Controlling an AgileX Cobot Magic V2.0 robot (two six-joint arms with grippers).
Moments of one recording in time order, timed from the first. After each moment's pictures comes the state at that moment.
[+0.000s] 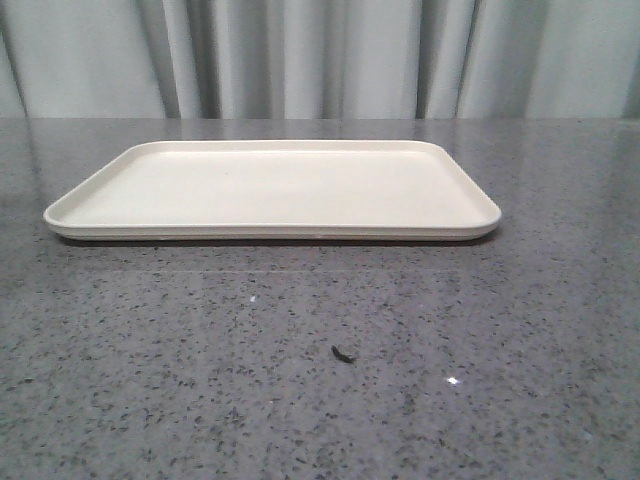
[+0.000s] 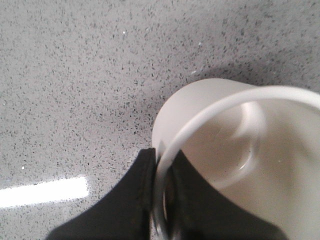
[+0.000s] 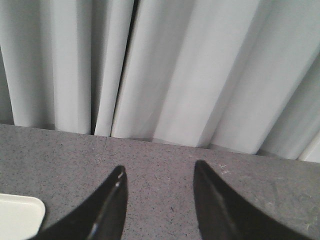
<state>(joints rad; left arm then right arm) -0.17 1.21 -1.16 0.30 1.21 -0.01 0.11 1.01 -1.48 -0.17 0.78 0.04</state>
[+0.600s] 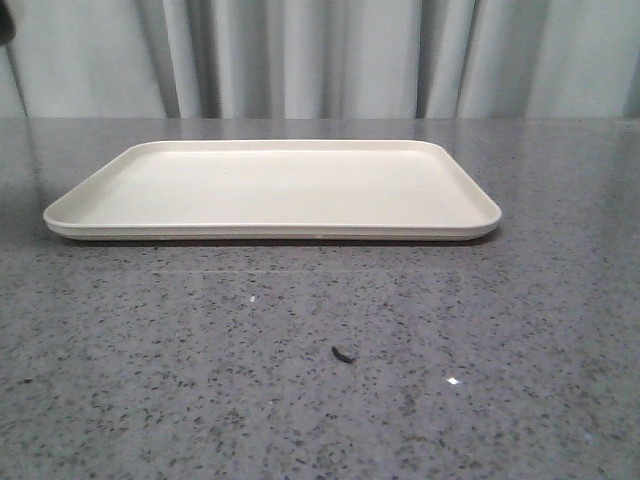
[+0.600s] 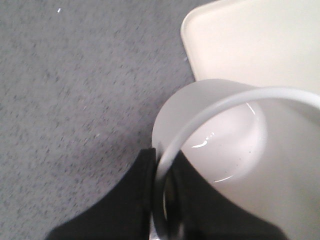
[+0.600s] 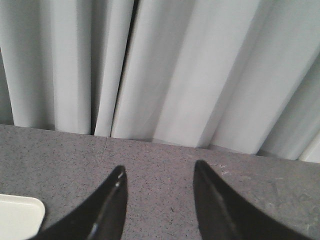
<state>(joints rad) -0.17 1.23 -1.45 -0.03 1.20 0.12 0.11 1.01 -1.48 -0.17 0.78 0.04</state>
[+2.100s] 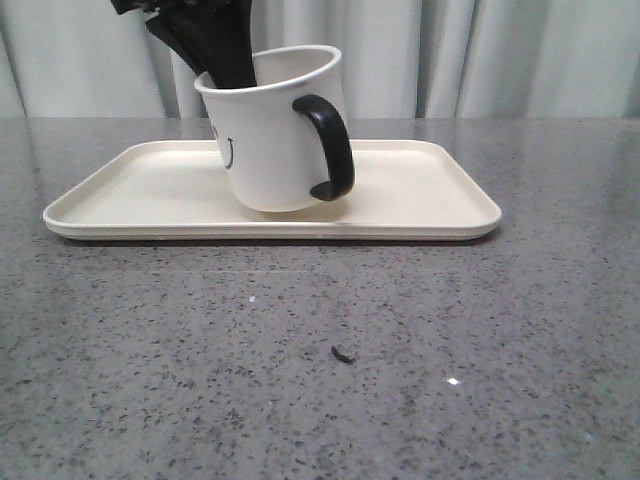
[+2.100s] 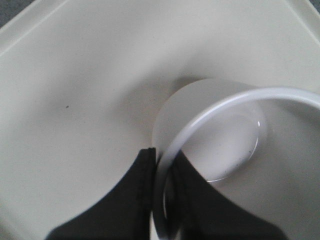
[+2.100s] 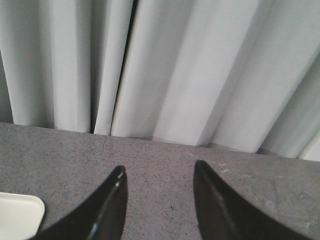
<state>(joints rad) -0.48 1.85 -1.79 -0.22 1.21 0.23 0.11 1.01 -1.48 -0.17 0.79 0.04</state>
